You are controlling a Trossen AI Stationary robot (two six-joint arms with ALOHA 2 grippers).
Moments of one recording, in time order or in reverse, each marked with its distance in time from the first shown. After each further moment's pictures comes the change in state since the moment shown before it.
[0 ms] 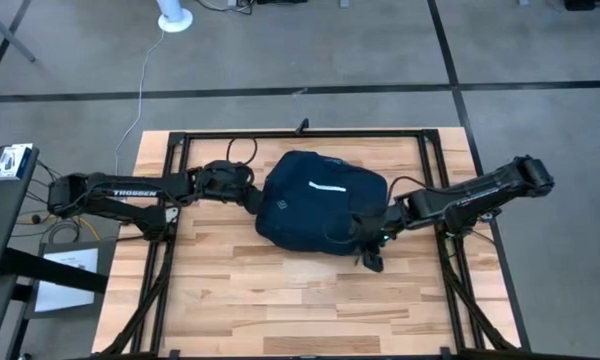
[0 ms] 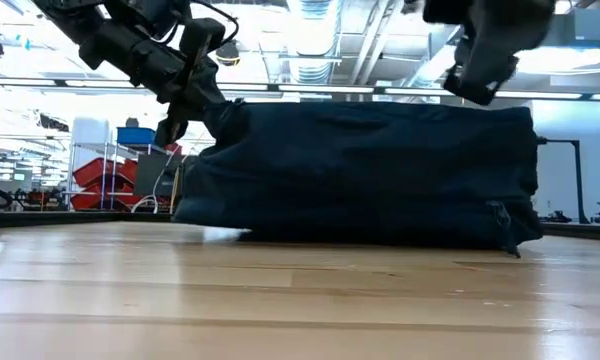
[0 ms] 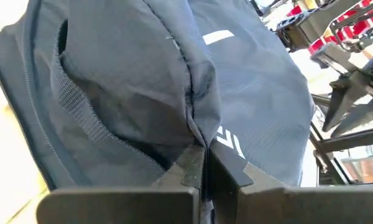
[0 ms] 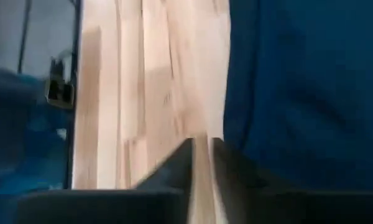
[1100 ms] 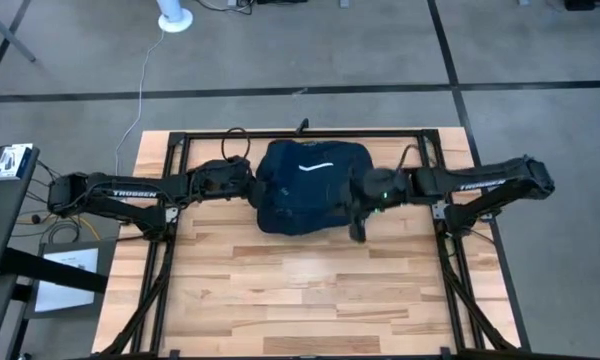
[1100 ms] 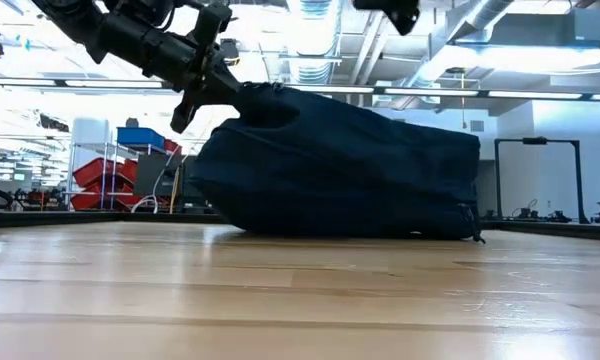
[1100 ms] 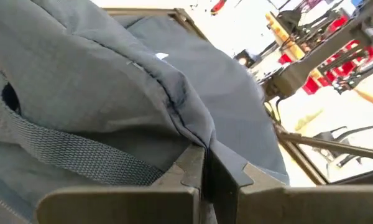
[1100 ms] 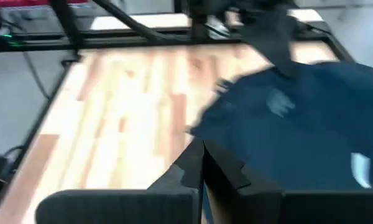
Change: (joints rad) left arm -0.024 0.000 -0.001 0.186 -0.181 0.040; right arm -0.122 0.019 0.218 0.179 0.187 -0.370
